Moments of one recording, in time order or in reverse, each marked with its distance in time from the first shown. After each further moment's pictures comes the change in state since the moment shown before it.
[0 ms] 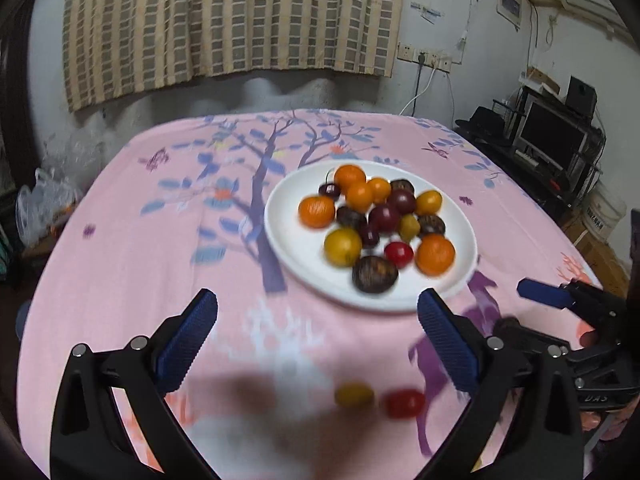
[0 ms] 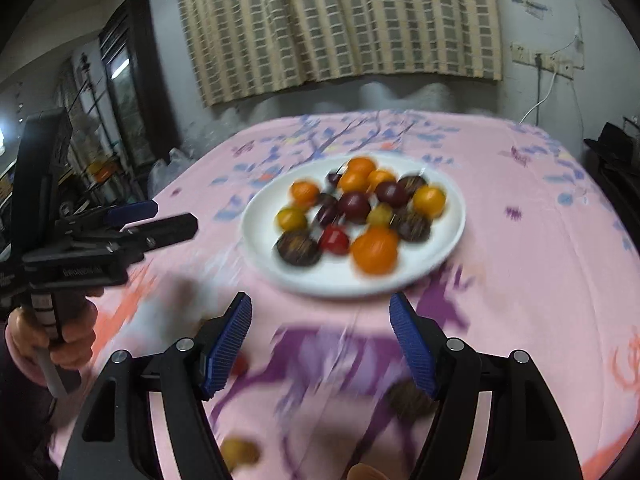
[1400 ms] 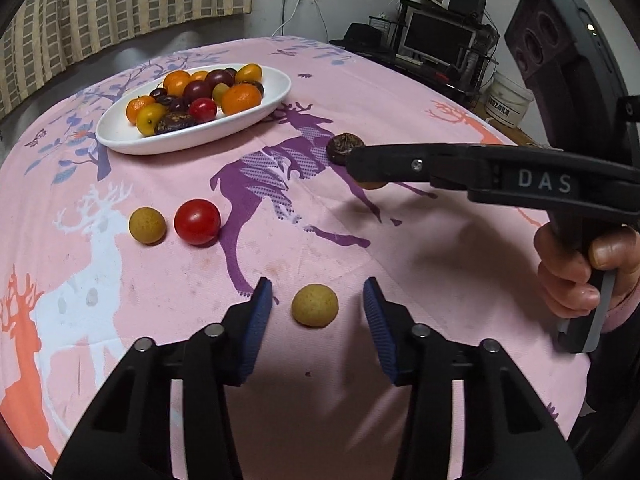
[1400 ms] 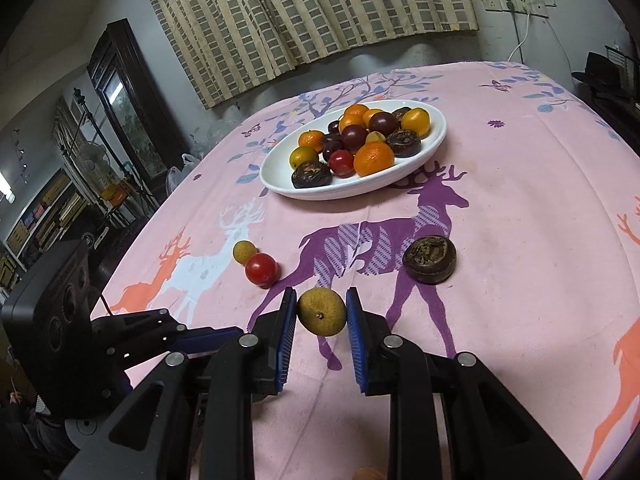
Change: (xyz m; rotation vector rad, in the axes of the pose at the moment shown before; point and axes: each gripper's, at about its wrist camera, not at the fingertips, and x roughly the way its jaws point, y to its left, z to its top) left arm -0.007 -0.099 -0.120 0.301 0.198 -0.301; right arm -0.035 -0.010 -0.055 0.164 0.017 0.066
